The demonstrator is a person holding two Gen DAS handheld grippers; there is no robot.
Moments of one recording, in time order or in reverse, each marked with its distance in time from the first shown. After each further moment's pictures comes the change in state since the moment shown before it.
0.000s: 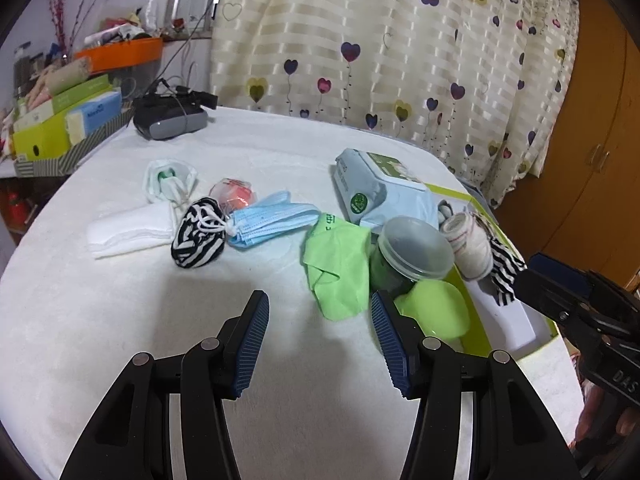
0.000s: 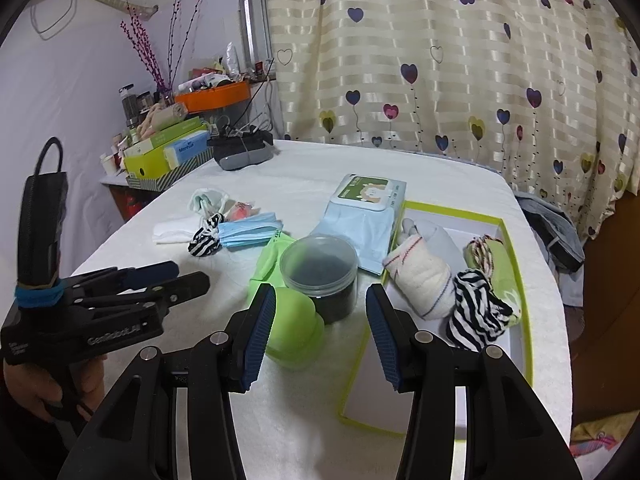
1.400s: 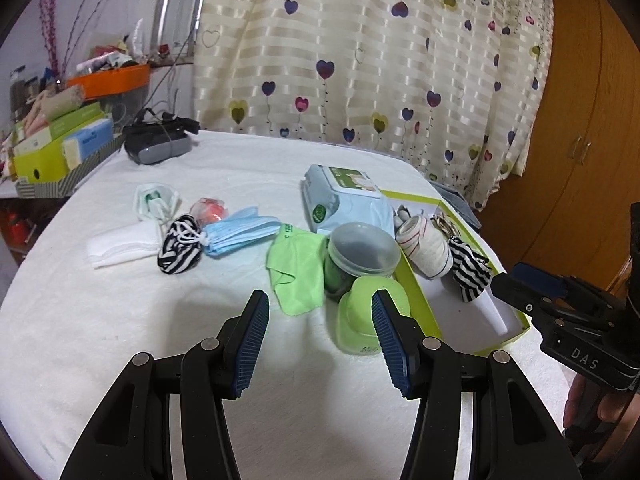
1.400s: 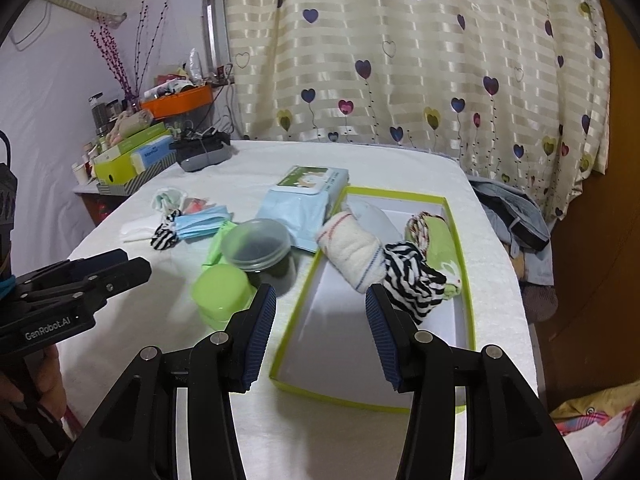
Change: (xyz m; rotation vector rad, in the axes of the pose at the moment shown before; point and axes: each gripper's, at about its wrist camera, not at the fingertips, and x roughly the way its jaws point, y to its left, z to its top) left arm -0.039 -0.036 -0.013 0.047 -0.066 -0.012; right arm -0.028 -0.034 -0.021 0.053 -0.002 -0.105
